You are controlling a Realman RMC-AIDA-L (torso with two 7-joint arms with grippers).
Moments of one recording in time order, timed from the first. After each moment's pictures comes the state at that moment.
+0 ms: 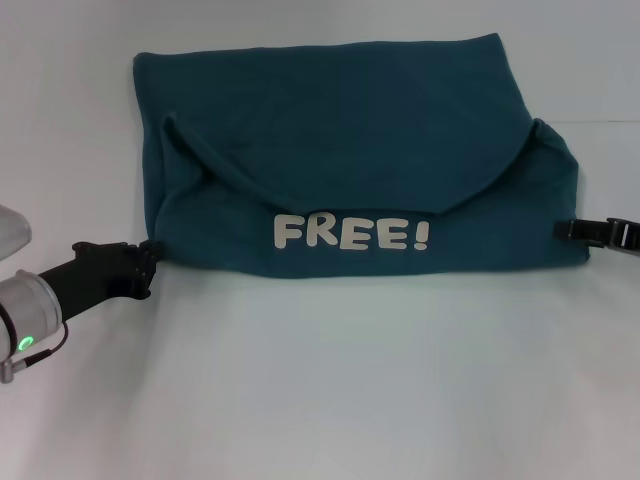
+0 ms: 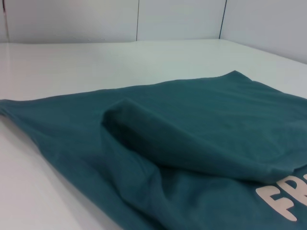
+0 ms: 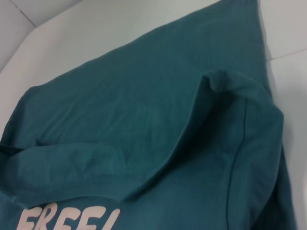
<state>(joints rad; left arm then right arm) -0.48 -2.16 0.63 0.56 1.88 0.93 -1.23 0.59 1.97 -0.58 -0.54 -2.20 -1.08 2.09</state>
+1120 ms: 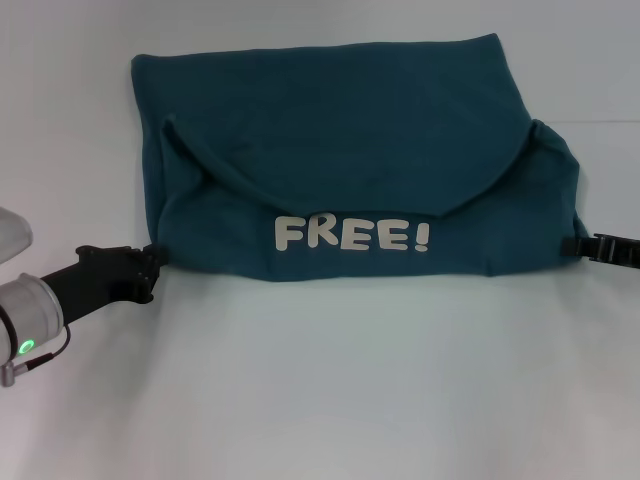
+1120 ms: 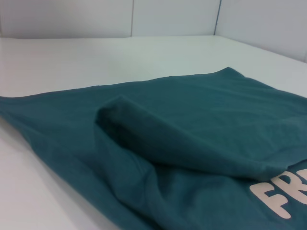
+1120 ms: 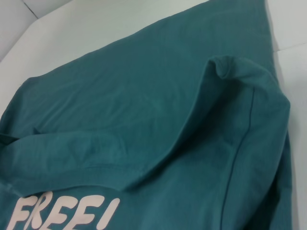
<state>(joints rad) -0.48 -2.16 0.63 0.56 1.89 0.94 -1.24 0.58 2.00 -0.58 -0.54 -2.19 -1.04 2.01</state>
